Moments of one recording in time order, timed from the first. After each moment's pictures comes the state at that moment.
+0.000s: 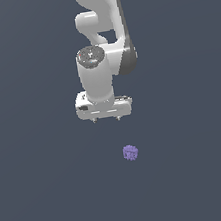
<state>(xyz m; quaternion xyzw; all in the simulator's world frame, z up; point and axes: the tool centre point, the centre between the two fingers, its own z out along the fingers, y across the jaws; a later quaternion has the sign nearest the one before) -0.007 -0.022 0.163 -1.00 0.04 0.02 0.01</state>
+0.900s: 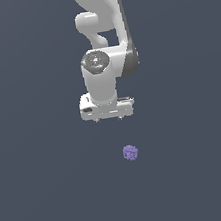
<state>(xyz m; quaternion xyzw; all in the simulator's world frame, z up) -0.016 -0.013 0.149 -1.00 0.03 0.03 0.01</state>
